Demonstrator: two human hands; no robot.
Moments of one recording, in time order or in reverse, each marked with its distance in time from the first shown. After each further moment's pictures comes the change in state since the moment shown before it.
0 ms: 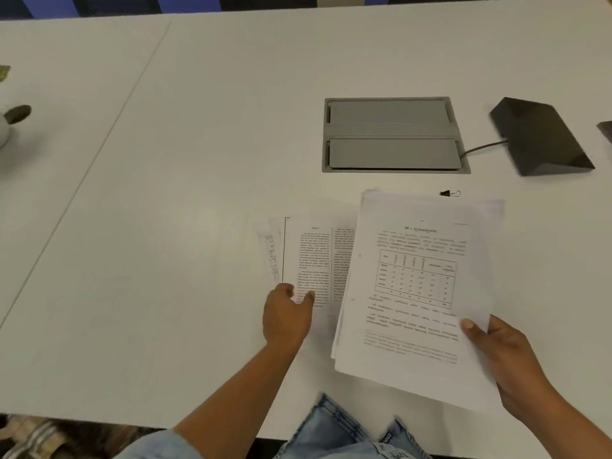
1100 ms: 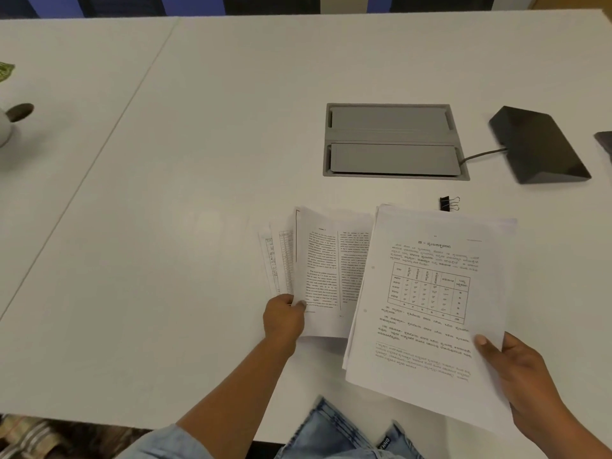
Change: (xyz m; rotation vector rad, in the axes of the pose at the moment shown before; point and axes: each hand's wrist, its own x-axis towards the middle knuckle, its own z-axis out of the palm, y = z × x) left_hand 0.017 -0.015 0.008 -0.284 -0.142 -0.154; right_hand -0.015 0.002 -0.014 -0.047 0.082 -0.010
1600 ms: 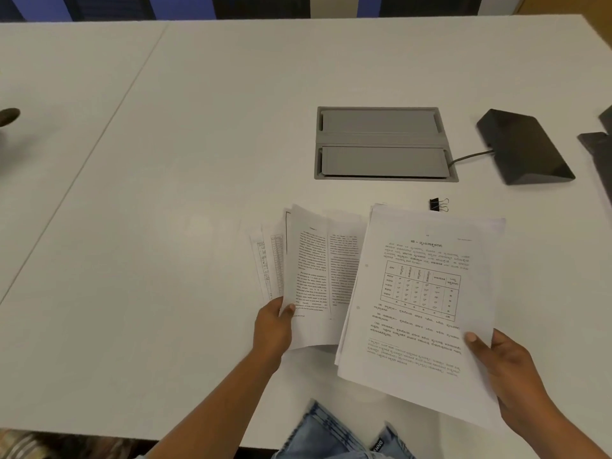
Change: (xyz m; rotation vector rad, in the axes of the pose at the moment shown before) left_hand -0.014 -0.005 -0.011 -0.118 -0.130 0.094; right_hand 0.003 -0.003 0.001 0.004 0.011 0.001
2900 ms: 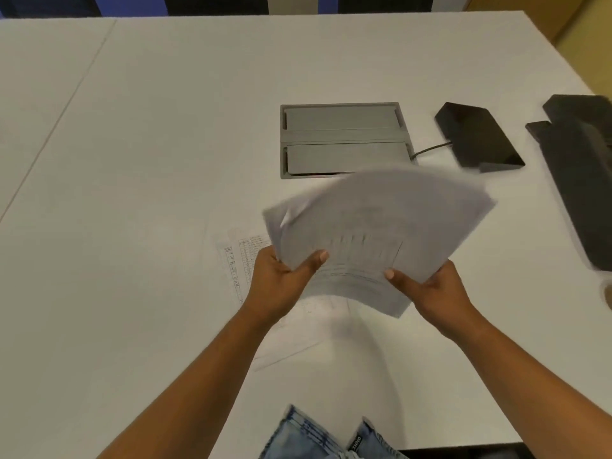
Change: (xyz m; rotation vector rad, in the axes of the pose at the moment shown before) left_hand -0.041 0.132 0.029 -0.170 -0.292 0.581; right_hand 0.016 -0.087 0.064 -0.171 -0.259 -0.483
